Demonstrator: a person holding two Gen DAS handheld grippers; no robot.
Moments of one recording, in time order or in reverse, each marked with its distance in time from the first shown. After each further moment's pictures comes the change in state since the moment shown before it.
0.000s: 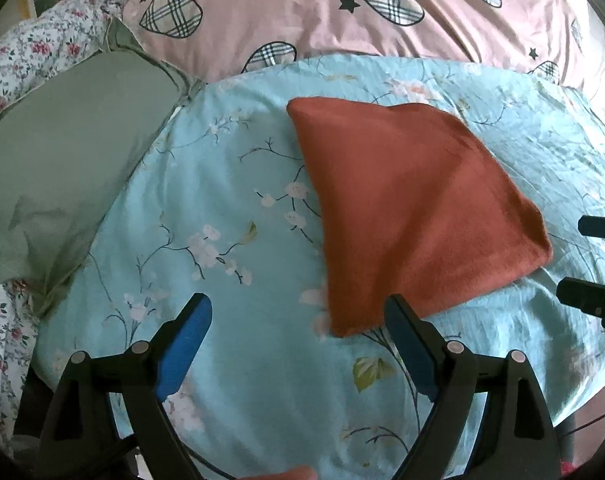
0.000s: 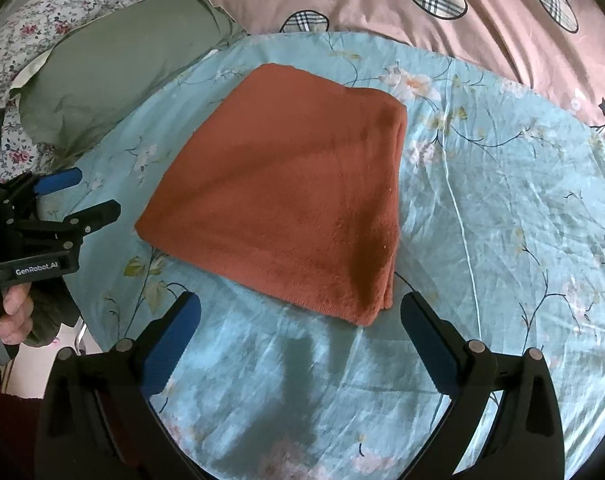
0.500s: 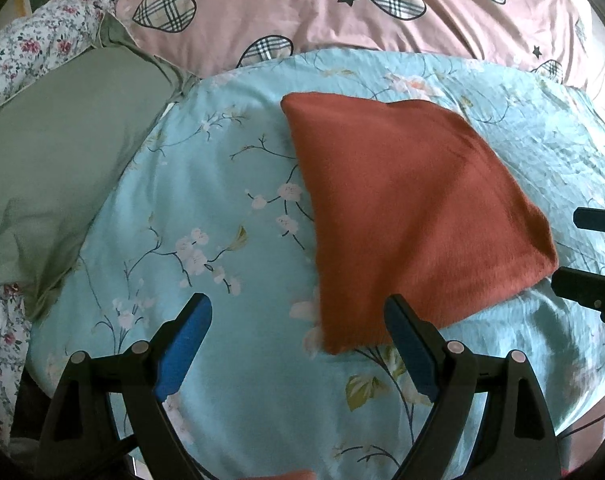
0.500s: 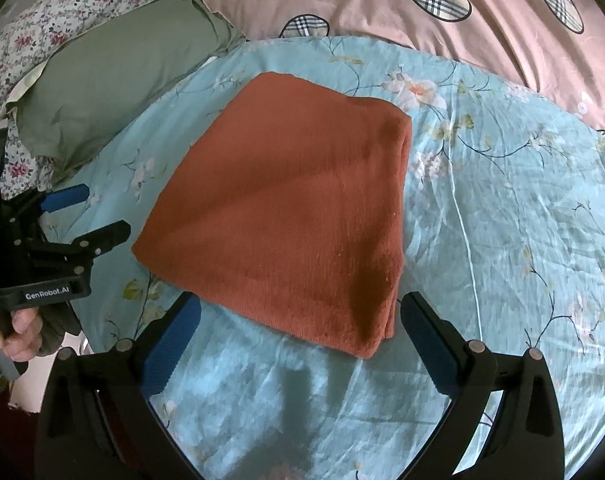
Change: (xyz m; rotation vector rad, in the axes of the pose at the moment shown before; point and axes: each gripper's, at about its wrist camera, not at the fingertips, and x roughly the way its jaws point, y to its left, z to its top) left arm 0.012 -0.009 0.010 -0.007 0.020 -0.006; right arm 0.007 -0.006 0.019 0.013 -0.013 0.028
